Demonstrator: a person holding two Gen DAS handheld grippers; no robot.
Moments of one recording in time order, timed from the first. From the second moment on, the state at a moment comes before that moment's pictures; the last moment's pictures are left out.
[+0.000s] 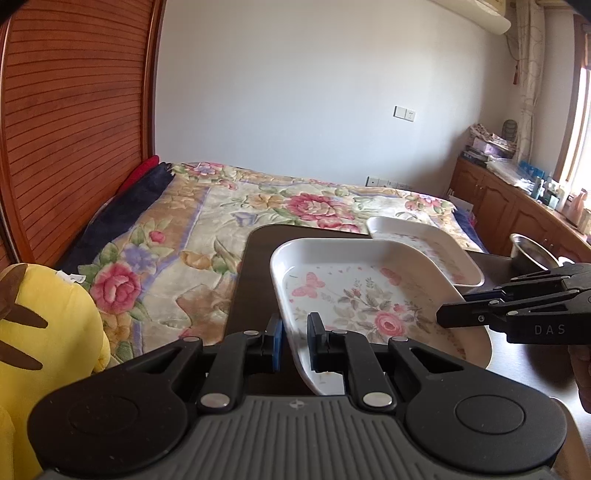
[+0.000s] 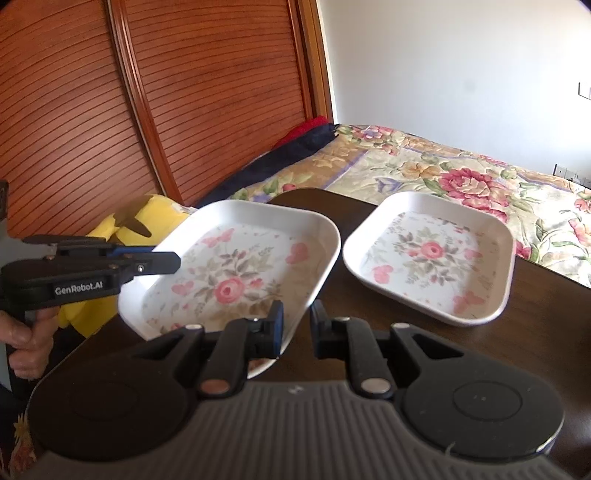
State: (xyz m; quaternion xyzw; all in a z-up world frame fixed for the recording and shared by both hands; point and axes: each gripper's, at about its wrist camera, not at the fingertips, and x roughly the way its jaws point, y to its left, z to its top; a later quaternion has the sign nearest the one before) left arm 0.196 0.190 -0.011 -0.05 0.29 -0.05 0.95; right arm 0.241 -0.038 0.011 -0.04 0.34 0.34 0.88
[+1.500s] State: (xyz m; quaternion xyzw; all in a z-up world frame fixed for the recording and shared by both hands) left arm 0.082 0.085 -0.006 -0.03 0.30 -0.11 0.95; right arm 0.114 -0.151 0.009 0.00 0.30 0.30 0.91
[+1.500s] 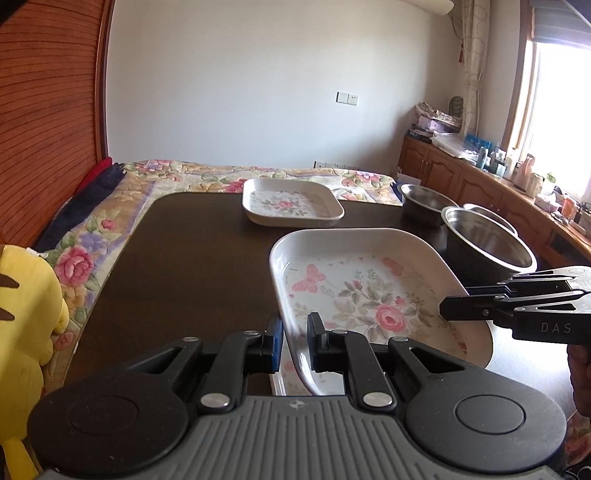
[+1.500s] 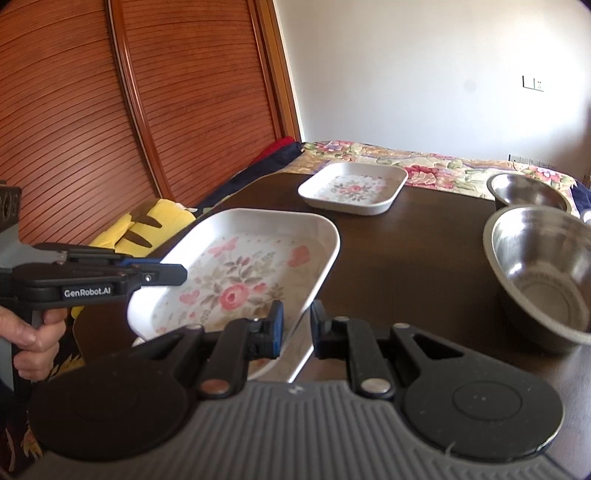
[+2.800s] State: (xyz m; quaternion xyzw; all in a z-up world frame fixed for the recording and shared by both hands) left arm 0.069 0.087 -0.020 -0.03 0.32 -0.10 0.94; right arm 0.089 -0.153 0.005 -0.02 0.30 0.31 0.90
